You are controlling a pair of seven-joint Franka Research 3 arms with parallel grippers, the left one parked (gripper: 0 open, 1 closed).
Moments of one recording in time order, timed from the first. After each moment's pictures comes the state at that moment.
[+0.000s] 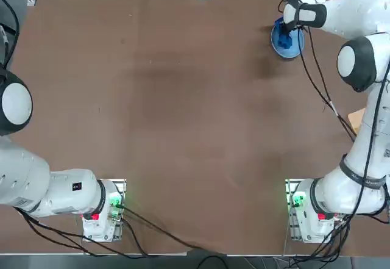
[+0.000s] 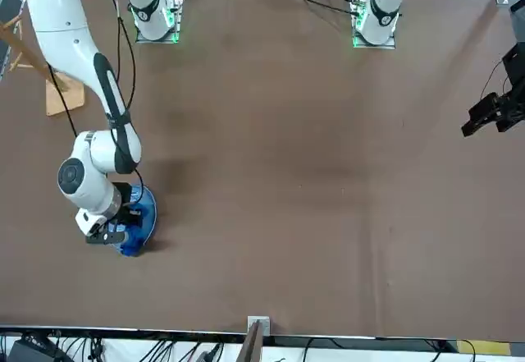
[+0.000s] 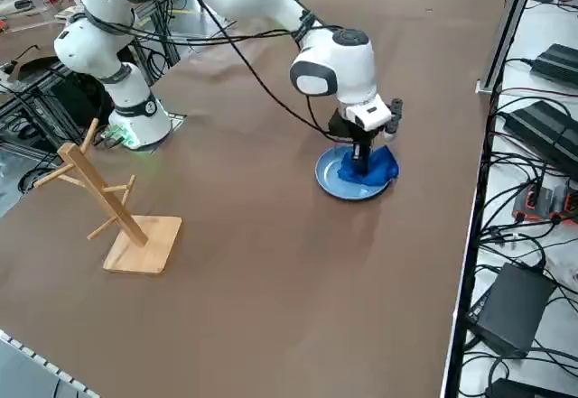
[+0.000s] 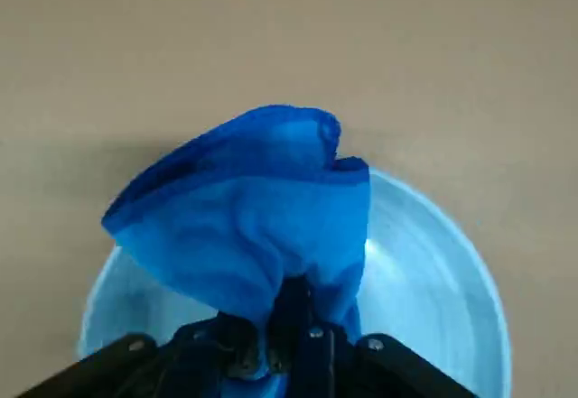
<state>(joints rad) 0.04 0.74 -0.01 -1.61 0.00 2.49 -0.06</state>
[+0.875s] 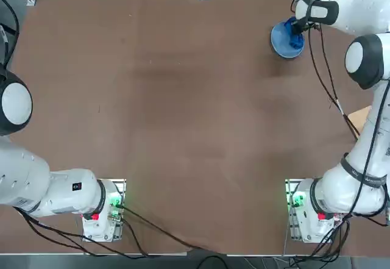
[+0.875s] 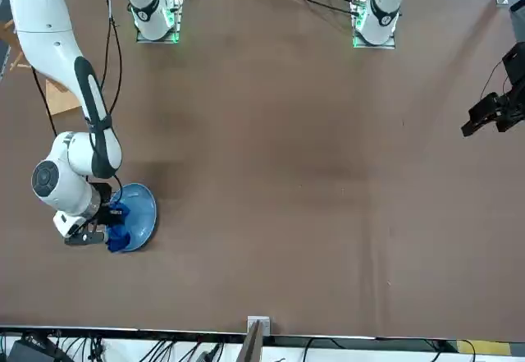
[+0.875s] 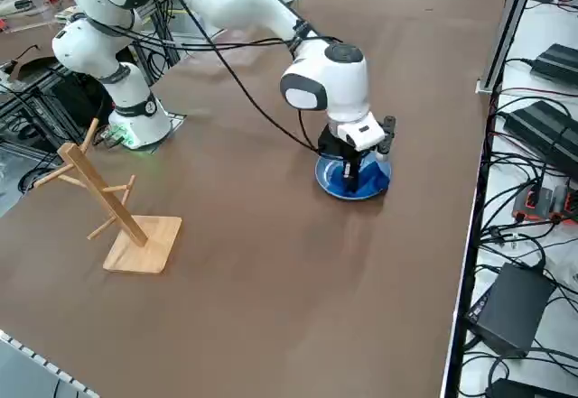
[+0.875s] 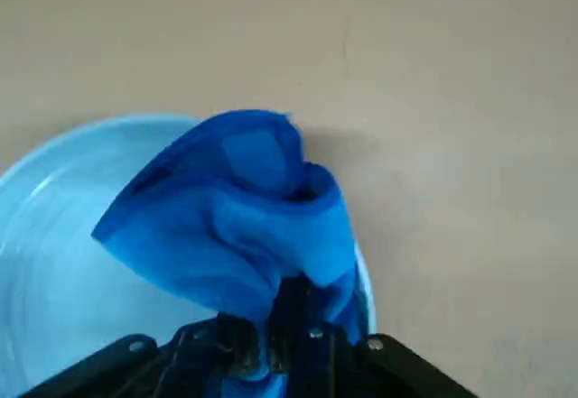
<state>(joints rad) -0.05 0.72 0.00 -1.60 -0.02 2.37 -0.12</state>
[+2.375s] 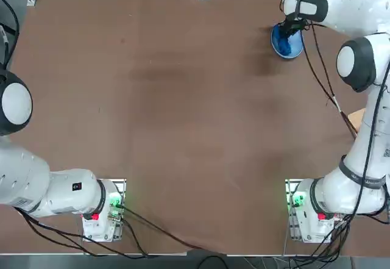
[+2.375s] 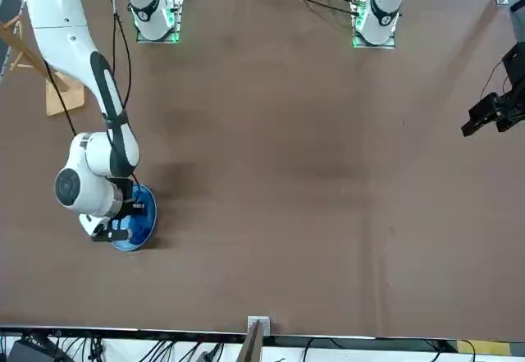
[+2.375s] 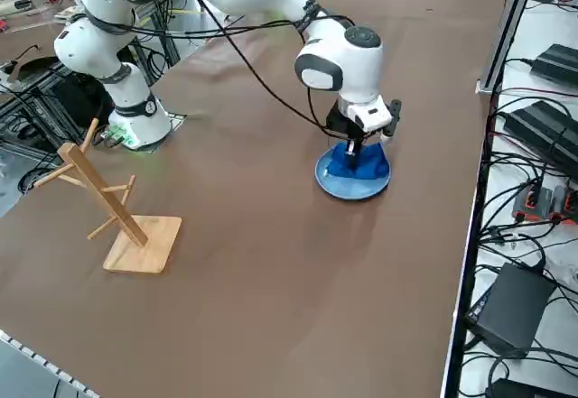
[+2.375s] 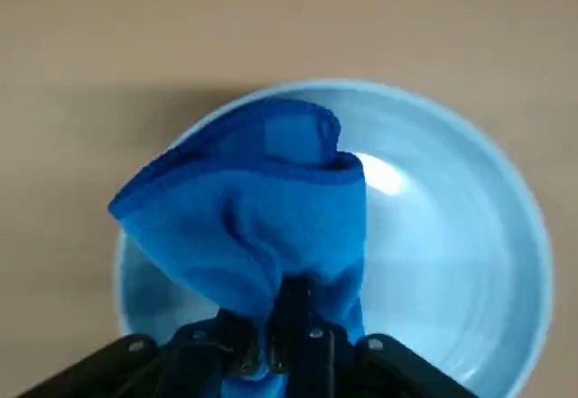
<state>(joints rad) 0.04 0.74 0.00 -1.54 0.06 2.27 -0.06</state>
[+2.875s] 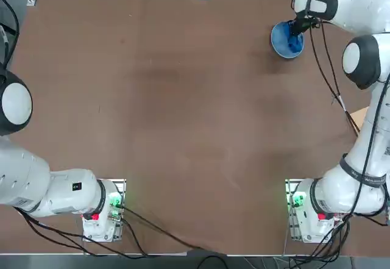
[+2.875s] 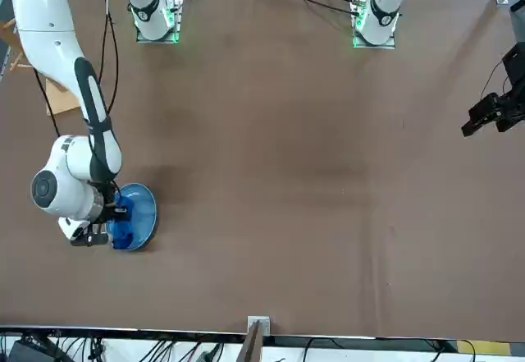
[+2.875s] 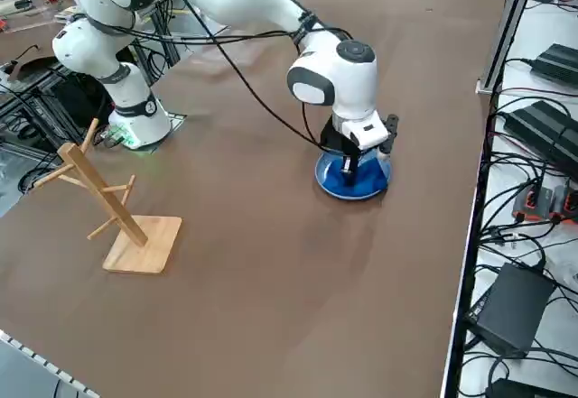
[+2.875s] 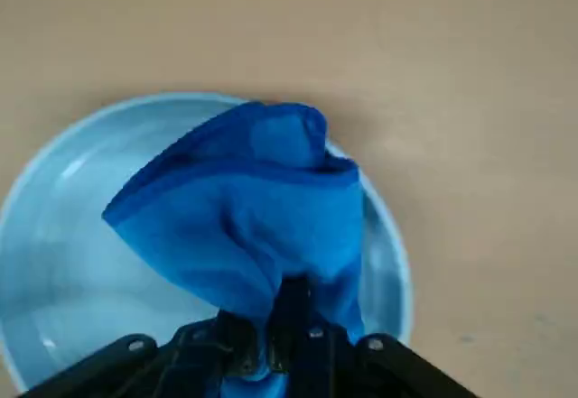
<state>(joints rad) -0.04 0.75 0.00 -1.53 0.02 2.28 -0.12</state>
